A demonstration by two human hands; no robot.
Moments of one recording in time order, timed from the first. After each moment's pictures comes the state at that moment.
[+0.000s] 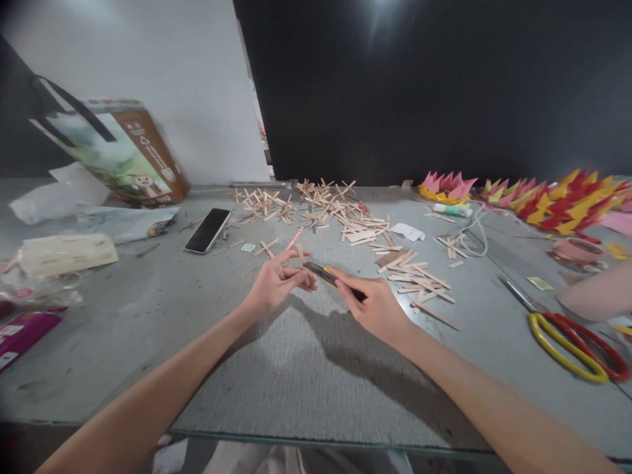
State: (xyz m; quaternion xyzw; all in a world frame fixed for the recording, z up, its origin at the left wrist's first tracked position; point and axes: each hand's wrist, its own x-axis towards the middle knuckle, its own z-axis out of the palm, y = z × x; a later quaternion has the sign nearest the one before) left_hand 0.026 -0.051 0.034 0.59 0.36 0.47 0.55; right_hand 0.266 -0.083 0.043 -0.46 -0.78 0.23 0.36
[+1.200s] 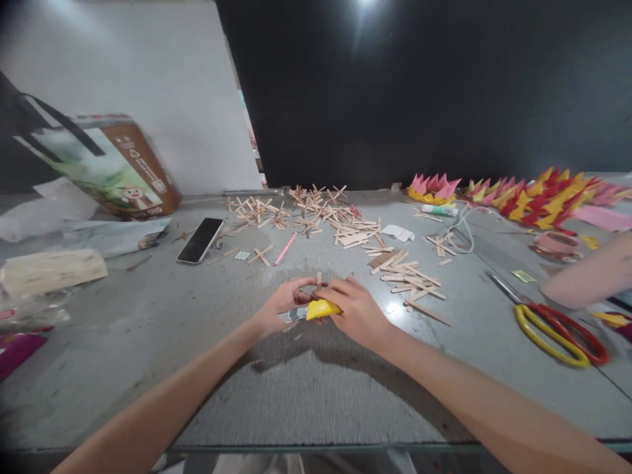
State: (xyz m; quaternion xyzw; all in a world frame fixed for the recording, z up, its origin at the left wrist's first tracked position) left_hand 0.040 -0.055 0.011 0.60 0.33 0.33 0.65; right_hand 0.258 -0.069 0.012 -0.32 -0.88 0.03 0.34
